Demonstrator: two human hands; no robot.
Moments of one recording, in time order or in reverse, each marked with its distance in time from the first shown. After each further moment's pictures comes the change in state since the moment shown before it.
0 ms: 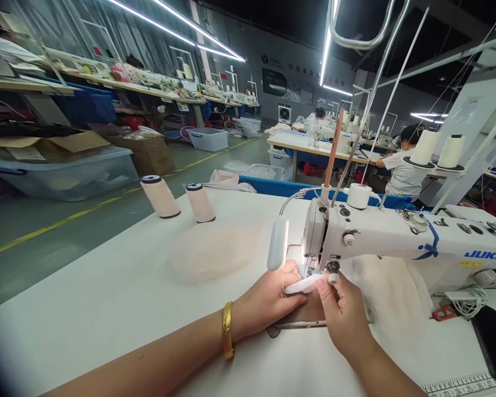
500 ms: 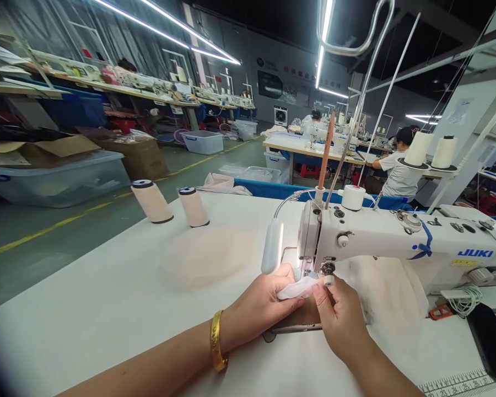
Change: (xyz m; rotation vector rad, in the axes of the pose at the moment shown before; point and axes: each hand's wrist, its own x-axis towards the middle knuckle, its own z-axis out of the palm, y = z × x) left_hand -0.004 0.003 -0.001 0.015 0.069 0.093; right_hand 0.000 -0.003 -0.003 -0.122 -0.010 -0.049
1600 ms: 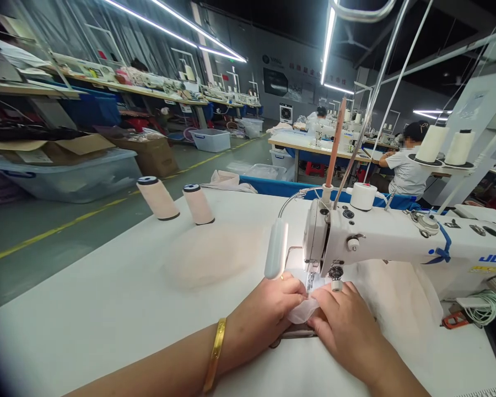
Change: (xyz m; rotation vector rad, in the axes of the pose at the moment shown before) left_hand -0.011 -0.012 0.009 0.384 -0.004 0.247; right_hand 0.000 0.015 -0.004 -0.475 -0.333 -0.310
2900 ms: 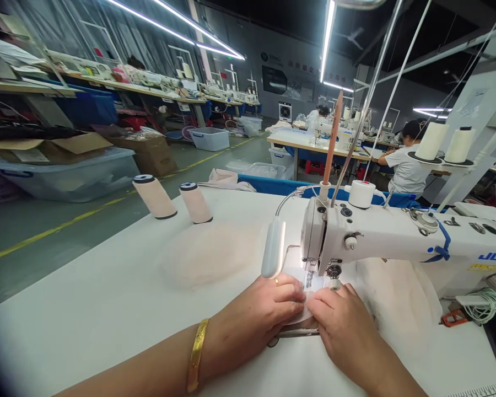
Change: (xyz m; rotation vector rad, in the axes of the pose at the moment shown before) left_hand -0.009 -0.005 -0.012 0.025 -0.081 0.133; right_hand -0.004 -0.001 0.001 0.052 0.001 -0.037
